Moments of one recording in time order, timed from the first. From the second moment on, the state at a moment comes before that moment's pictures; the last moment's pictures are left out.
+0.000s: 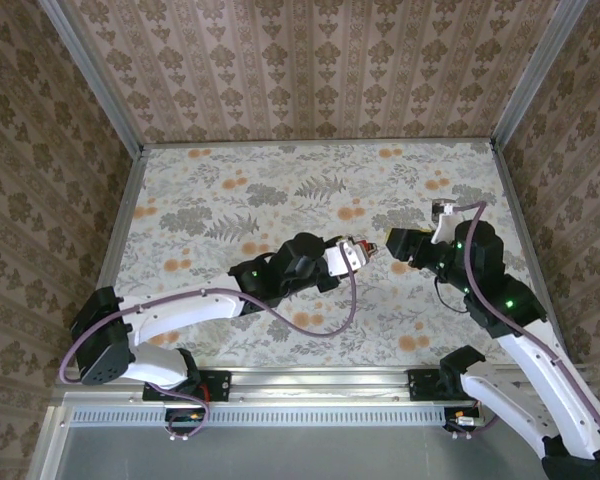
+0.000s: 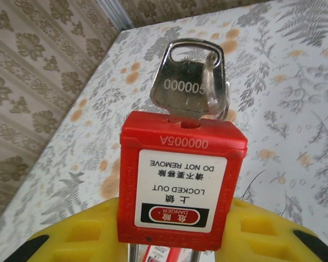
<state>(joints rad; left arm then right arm) -1.17 1.37 0.98 -0.04 -0.17 0.43 0.37 0.69 0.86 -0.55 -0.14 0.55</state>
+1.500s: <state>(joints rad) -1.27 1.47 0.98 -0.13 -0.41 0.72 0.22 0.65 0.61 -0.50 -0.57 0.68</state>
